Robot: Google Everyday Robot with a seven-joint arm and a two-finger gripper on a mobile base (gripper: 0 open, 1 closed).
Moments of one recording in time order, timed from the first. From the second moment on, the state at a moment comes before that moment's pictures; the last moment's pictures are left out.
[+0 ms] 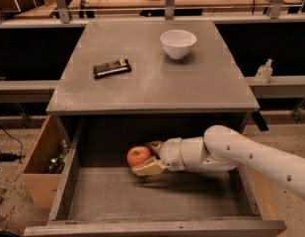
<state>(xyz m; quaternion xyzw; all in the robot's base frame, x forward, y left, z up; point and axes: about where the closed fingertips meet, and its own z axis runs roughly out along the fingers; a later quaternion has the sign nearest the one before) 0.518 0.025 0.637 -0.51 0.68 0.35 0.40</state>
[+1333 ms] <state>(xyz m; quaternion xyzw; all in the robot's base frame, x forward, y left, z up) 0.530 0.055 0.614 -0.53 0.66 0.37 0.37</state>
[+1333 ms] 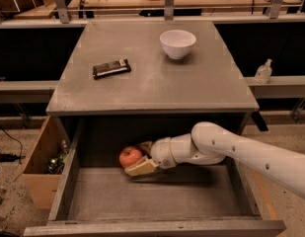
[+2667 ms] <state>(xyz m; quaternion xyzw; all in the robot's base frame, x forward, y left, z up) 0.527 0.063 0.613 -0.54 0.66 0.38 0.36</state>
